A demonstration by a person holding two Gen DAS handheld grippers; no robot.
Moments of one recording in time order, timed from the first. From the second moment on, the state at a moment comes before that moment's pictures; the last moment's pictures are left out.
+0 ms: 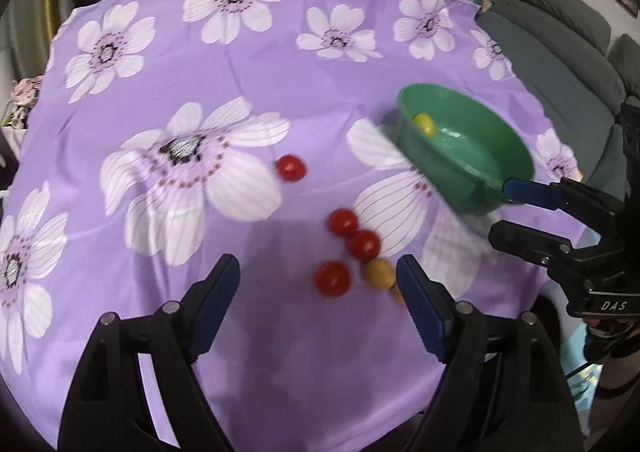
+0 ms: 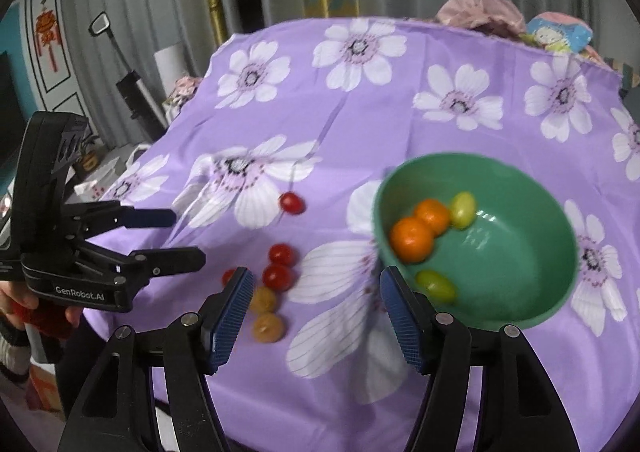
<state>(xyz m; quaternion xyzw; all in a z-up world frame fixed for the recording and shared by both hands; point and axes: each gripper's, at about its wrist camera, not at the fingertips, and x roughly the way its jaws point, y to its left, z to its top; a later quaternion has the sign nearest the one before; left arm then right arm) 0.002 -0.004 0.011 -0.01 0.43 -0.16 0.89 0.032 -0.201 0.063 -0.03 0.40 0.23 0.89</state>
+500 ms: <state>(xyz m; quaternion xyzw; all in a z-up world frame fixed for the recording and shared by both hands) -0.013 0.003 -0.016 -0.11 0.47 -0.24 0.85 0.025 -0.171 0.015 -0.04 0.47 0.28 0.84</state>
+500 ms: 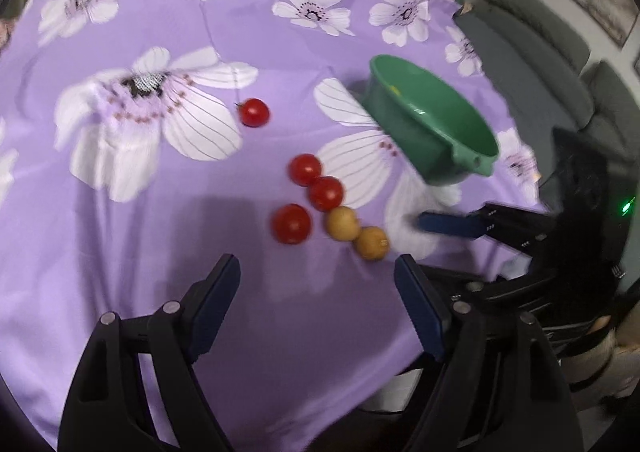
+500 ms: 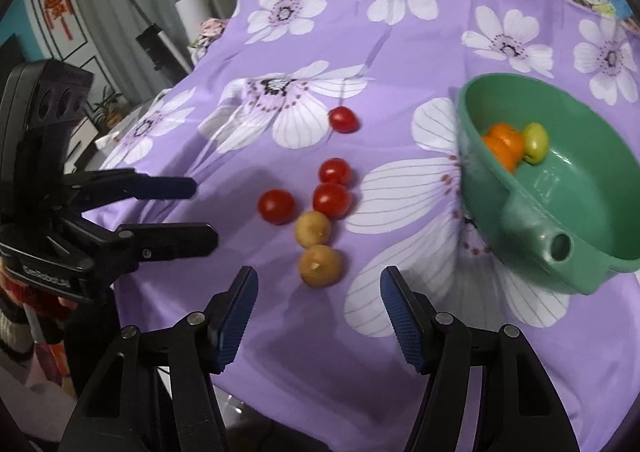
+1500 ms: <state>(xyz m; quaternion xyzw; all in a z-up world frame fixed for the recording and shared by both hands) 0.023 -0.037 -0.034 -0.13 0.51 -0.27 0.81 0.039 -0.166 -0.005 -0.05 0.49 0.30 0.82</state>
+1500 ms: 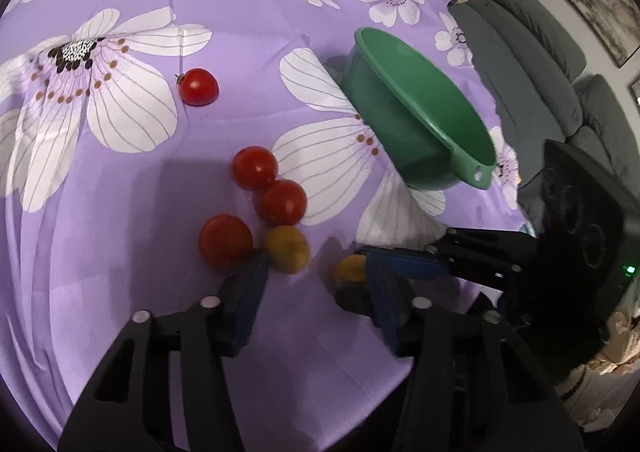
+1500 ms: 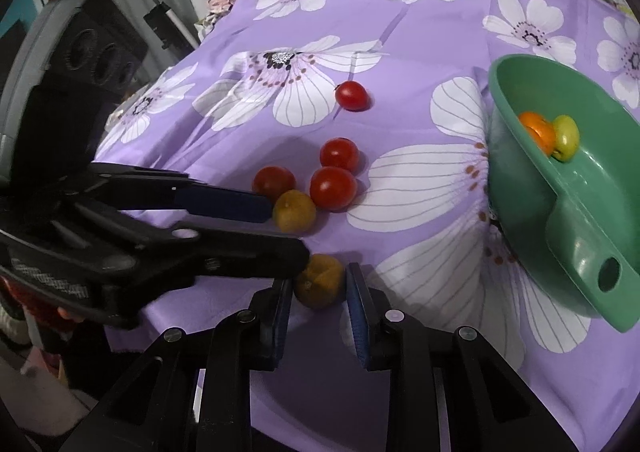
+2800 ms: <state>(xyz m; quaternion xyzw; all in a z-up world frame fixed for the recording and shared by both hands) 0.010 -0.020 -0.013 -0.09 0.48 -0.23 0.84 0.040 -0.180 0.026 -0.01 0.43 0.27 0.86</state>
